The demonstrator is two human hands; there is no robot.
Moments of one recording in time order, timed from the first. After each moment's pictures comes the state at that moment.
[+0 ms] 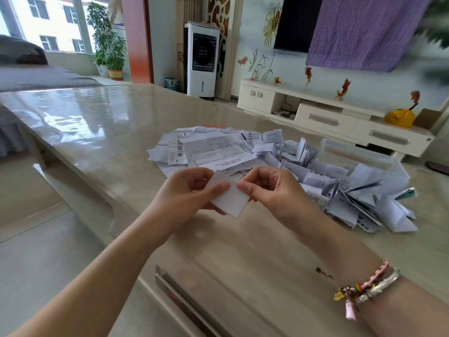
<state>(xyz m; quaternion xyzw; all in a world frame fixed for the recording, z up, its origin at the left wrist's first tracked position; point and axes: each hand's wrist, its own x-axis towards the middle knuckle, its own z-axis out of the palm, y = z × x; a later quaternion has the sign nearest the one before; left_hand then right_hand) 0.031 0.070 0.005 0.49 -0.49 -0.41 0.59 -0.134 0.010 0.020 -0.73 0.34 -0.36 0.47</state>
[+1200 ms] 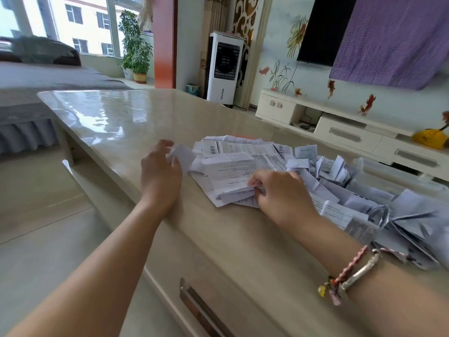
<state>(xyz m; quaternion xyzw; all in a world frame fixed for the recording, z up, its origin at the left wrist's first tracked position) 0.147 0.018 -0.018 0.73 -0.39 0.00 0.57 -0.069 -0.025 0.014 -0.88 0.42 -0.22 -0.02</state>
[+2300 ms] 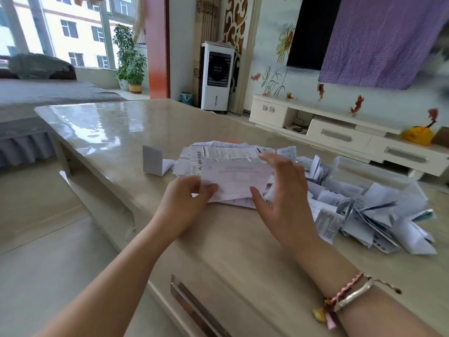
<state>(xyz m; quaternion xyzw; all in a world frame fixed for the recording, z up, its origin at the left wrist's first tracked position) 0.076 0.051 -0.017 0.65 -0.54 -0.14 0.53 -0.114 -0.001 0.003 -0.83 0.31 -0.47 -0.03</state>
